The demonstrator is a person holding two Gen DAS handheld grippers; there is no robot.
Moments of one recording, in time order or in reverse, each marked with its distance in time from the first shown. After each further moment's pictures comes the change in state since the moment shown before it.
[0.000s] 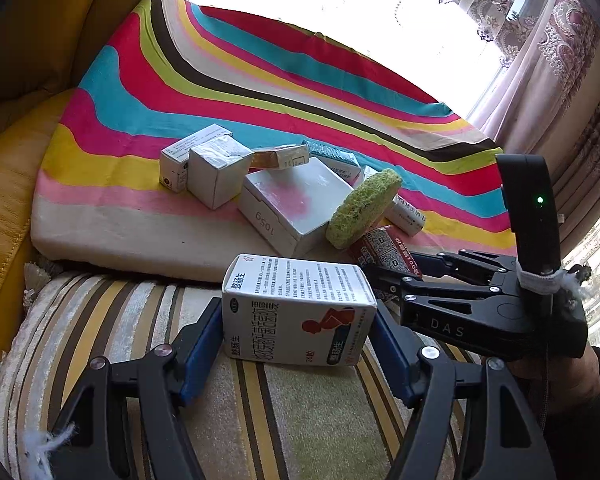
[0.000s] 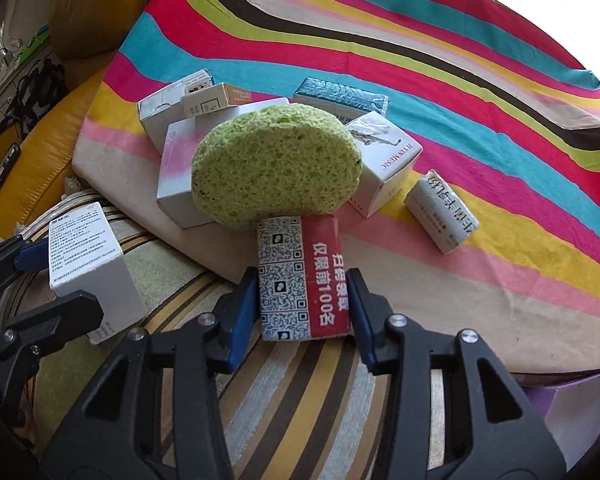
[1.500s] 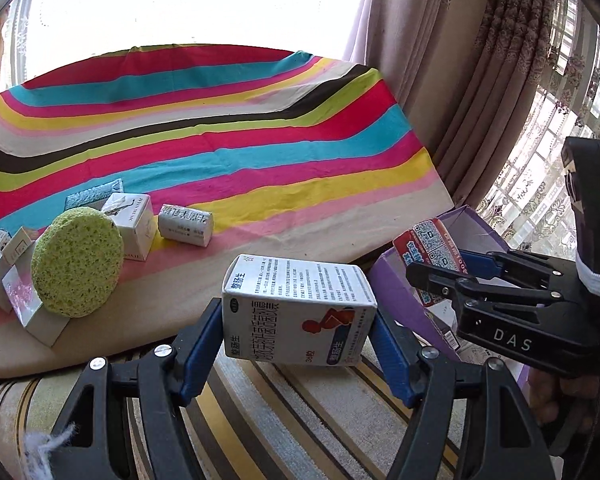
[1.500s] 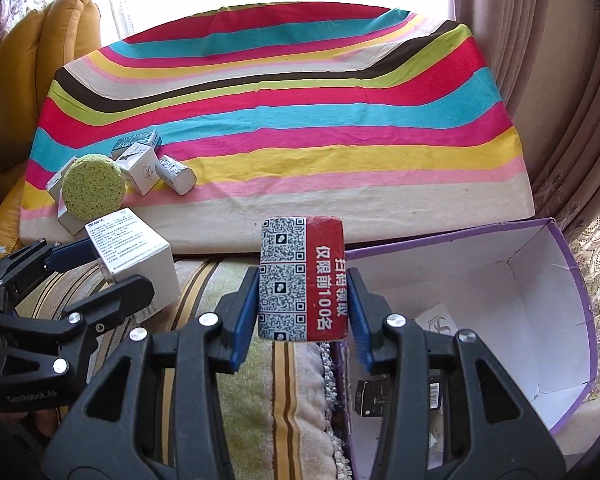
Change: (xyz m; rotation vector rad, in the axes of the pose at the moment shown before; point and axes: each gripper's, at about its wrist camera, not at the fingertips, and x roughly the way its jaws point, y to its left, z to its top) left arm 0.056 -0.186 -0.009 0.404 0.043 -0.174; right arm -0.113 -0.135 -0.113 0.405 -0.150 -0.255
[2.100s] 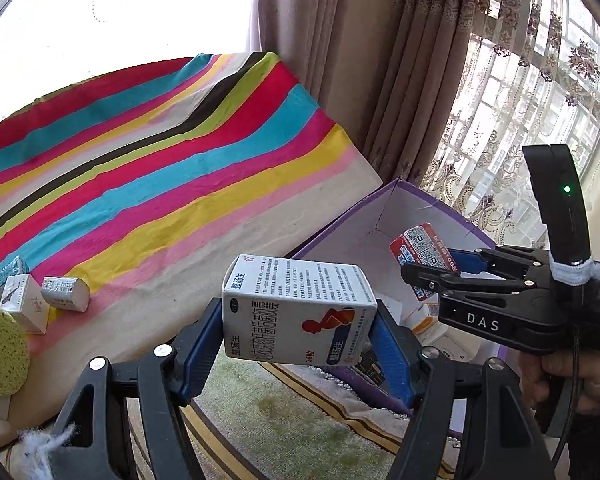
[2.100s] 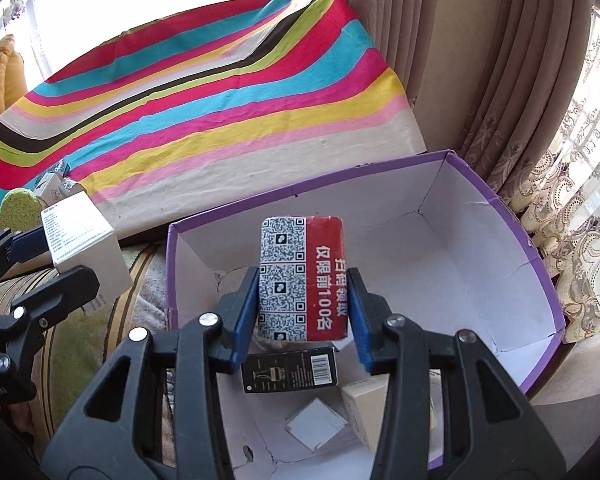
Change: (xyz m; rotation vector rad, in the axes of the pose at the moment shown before) left arm 0.036 -0.094 0.020 0.228 0.036 -0.124; right arm -0.014 -0.112 -0.038 0.201 0.021 -0.162
